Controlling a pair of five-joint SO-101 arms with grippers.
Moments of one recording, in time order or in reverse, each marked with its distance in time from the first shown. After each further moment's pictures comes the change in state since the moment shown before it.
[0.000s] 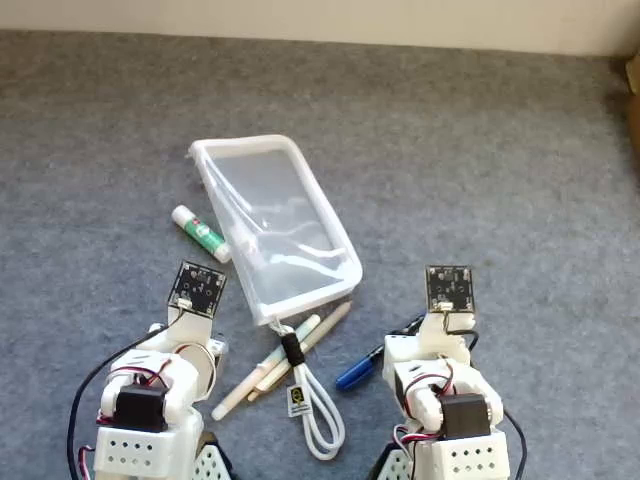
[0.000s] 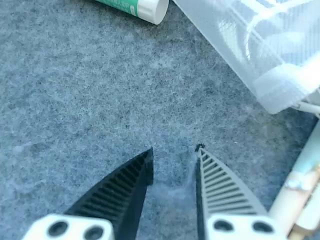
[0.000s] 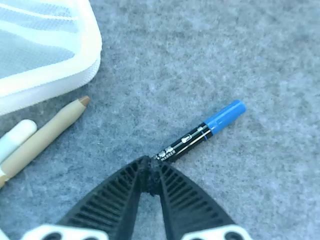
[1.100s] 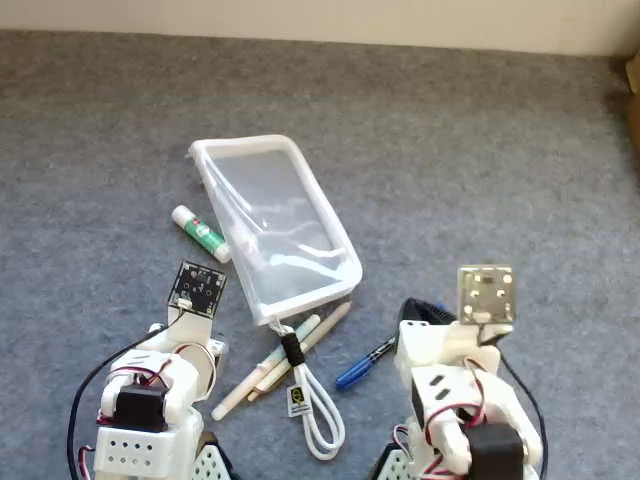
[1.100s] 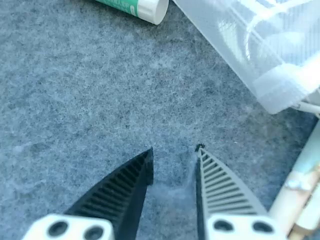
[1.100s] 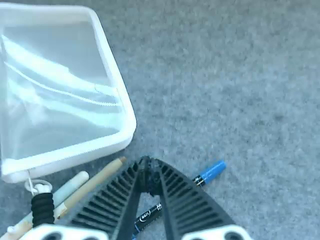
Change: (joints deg) left arm 0.0 0.0 0.0 0.0 0.0; right arm 0.0 -0.5 -25.3 7.1 0.0
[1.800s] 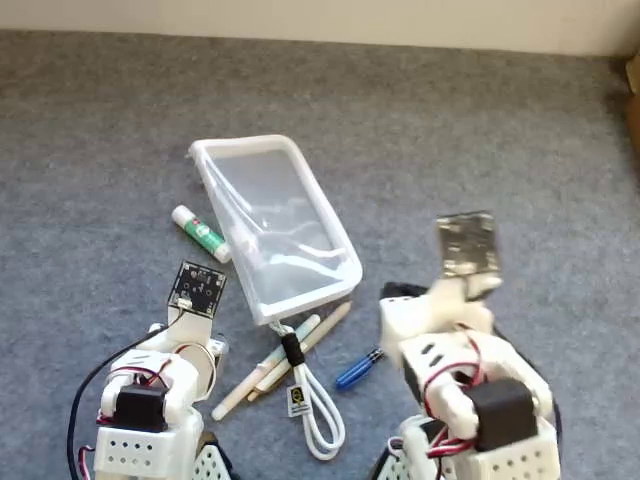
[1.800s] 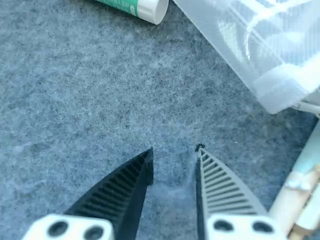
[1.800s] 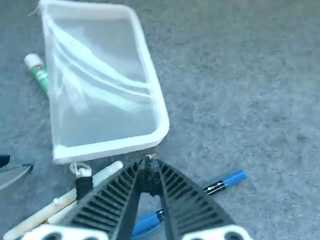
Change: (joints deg) left arm 0.0 0.0 0.0 0.0 0.0; right arm -11.2 29.8 -20.7 0.2 0.0
